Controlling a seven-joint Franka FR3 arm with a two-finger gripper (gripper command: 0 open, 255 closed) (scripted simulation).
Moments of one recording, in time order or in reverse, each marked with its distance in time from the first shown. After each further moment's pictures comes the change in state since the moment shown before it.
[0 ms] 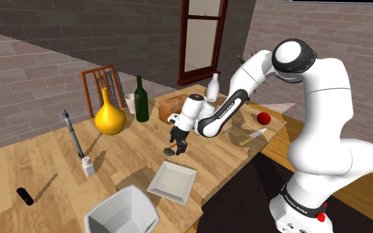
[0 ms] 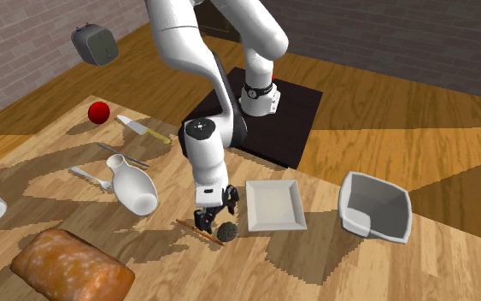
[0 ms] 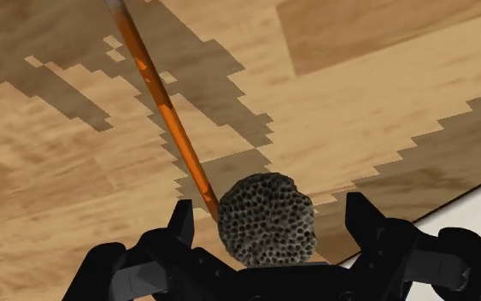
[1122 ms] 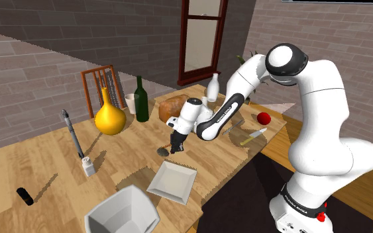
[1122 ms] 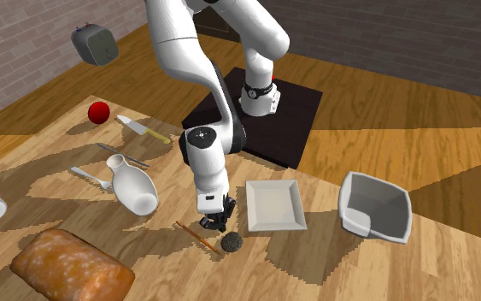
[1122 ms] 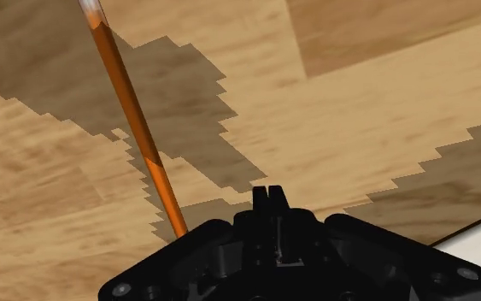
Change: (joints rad) arm 0.062 0.050 -0.063 0.043 -0.044 0.023 0.027
